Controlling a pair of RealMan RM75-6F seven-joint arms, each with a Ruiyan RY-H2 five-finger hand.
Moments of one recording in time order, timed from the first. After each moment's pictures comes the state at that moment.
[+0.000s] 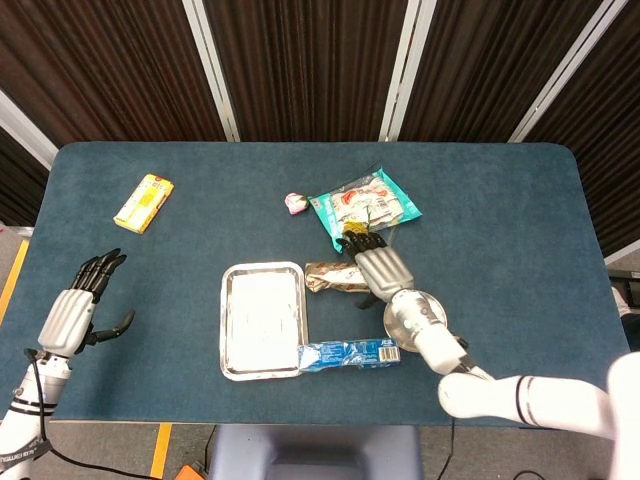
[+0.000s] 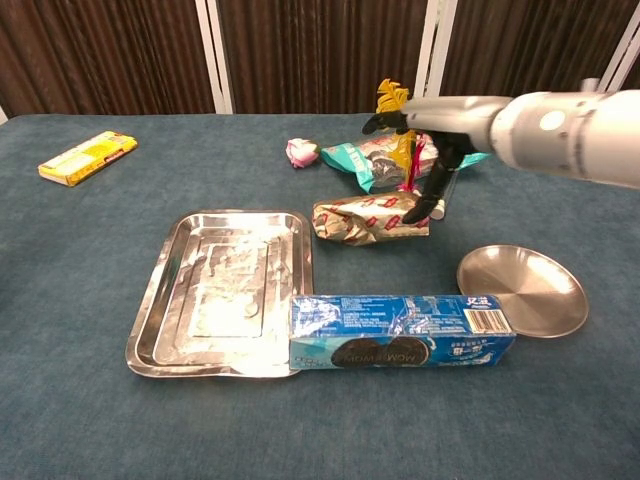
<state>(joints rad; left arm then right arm) -0.35 -1.23 -0.06 -1.42 1.52 1.38 -0.38 0.96 -1.46 0.24 -1.64 -0.63 0.88 -0.56</state>
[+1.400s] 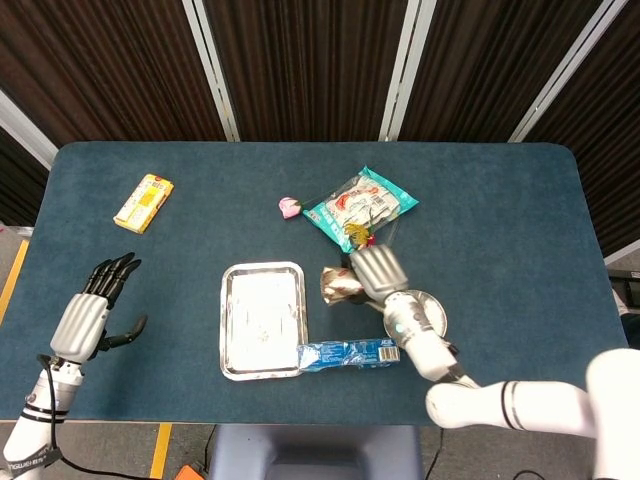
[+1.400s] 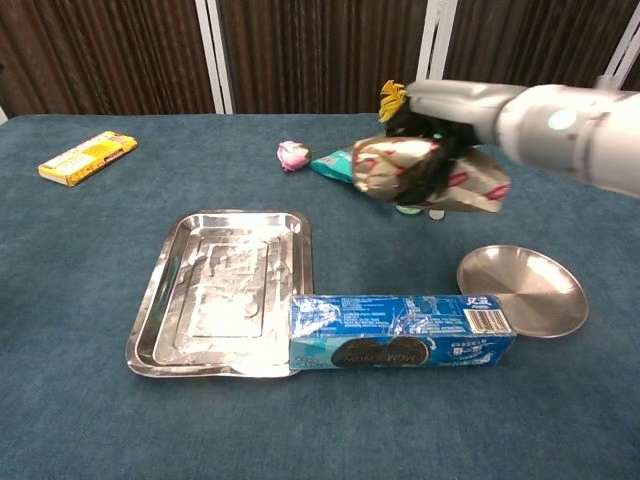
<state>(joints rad) -0.33 -1.23 -0.07 -1.56 1.56 1.39 -0.22 0.92 -1.44 0.19 -1.74 -0.73 1.07 -0.53</state>
